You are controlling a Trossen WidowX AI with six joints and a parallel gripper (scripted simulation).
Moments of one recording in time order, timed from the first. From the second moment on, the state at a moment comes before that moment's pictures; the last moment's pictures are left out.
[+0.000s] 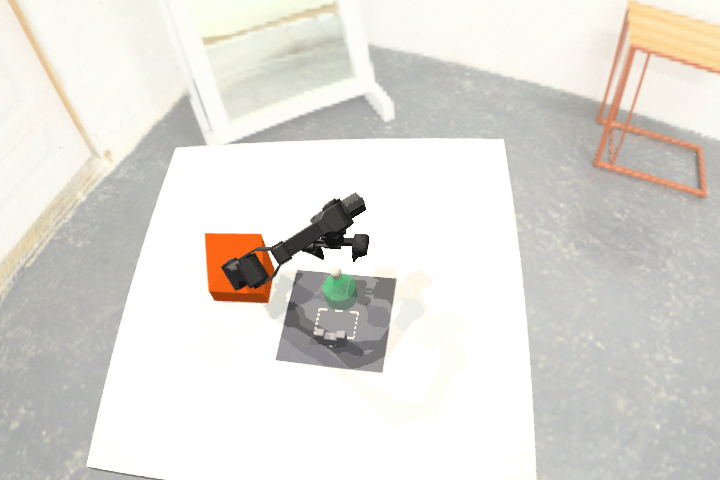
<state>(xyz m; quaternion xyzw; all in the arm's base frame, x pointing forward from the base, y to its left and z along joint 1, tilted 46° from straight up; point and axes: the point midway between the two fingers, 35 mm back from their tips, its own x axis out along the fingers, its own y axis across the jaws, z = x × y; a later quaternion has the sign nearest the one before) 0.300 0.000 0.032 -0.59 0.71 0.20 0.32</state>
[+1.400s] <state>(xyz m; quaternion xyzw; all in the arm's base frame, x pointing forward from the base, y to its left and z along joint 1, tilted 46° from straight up) 0.291 -0.027 0.062 -0.58 0.72 0.20 0.32</state>
